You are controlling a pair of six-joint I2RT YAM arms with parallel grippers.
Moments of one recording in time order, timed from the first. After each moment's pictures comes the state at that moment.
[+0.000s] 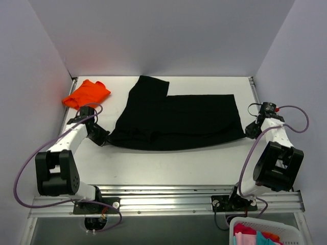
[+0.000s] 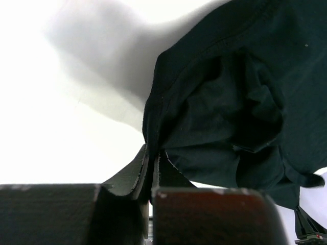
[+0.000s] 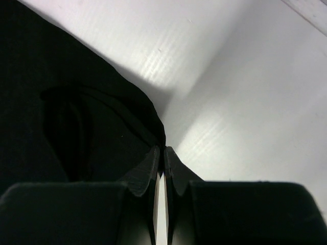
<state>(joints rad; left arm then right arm) 0.04 1.50 0.97 -0.73 0.17 -0.89 -0.37 1.53 1.01 -0.62 0.10 0.66</state>
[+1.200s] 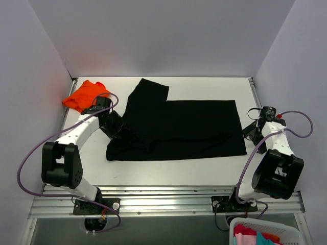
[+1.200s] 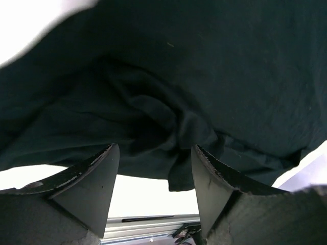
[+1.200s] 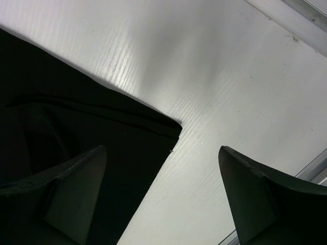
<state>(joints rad) -0.15 1.57 1.13 -0.72 0.16 -0.93 -0.38 1.42 0.96 -0.78 0.23 0.68</state>
